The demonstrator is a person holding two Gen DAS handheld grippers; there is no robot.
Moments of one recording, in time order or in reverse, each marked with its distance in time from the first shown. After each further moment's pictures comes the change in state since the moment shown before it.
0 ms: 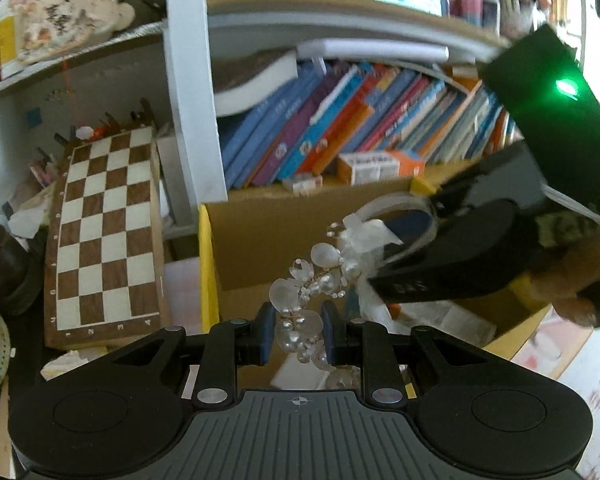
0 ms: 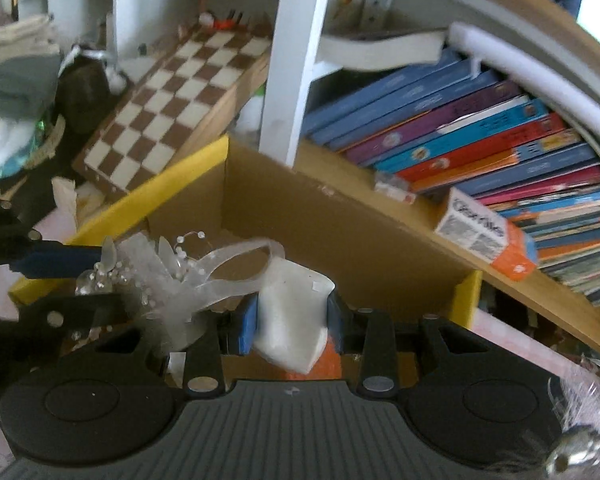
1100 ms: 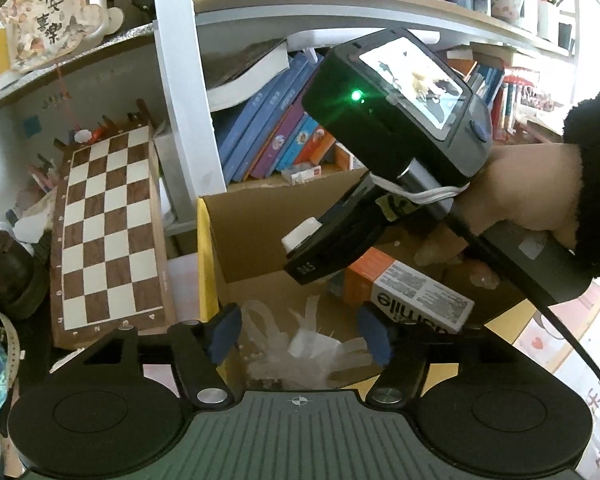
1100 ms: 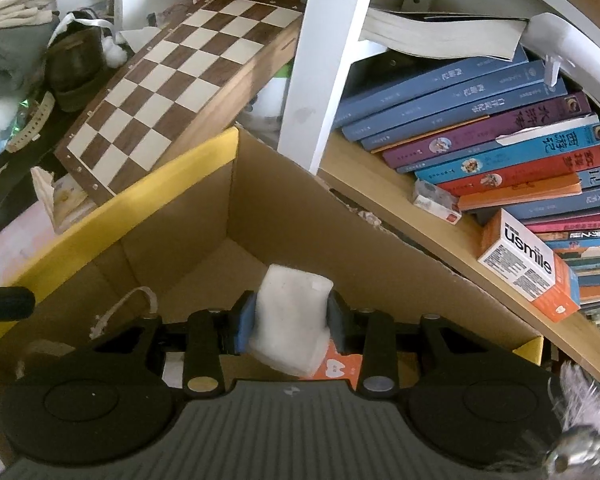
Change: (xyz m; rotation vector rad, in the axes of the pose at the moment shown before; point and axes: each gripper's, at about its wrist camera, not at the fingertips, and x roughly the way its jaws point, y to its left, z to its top) left arm -0.011 -0.008 -0.003 0.029 0.009 0.022; right arm 0.054 0.006 0.032 -0.057 0.037 0.031
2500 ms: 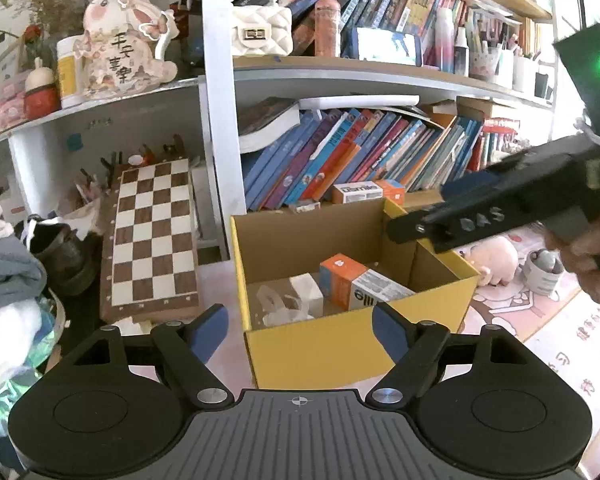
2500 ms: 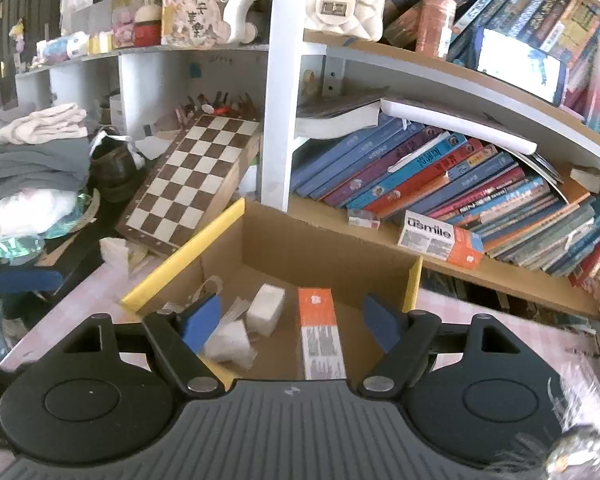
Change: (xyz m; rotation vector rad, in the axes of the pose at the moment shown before) left arm -0.109 0.004 -0.035 -0.061 -0.136 -0.001; right arm -0.191 0.035 -0.080 0.210 -0.239 -0.084
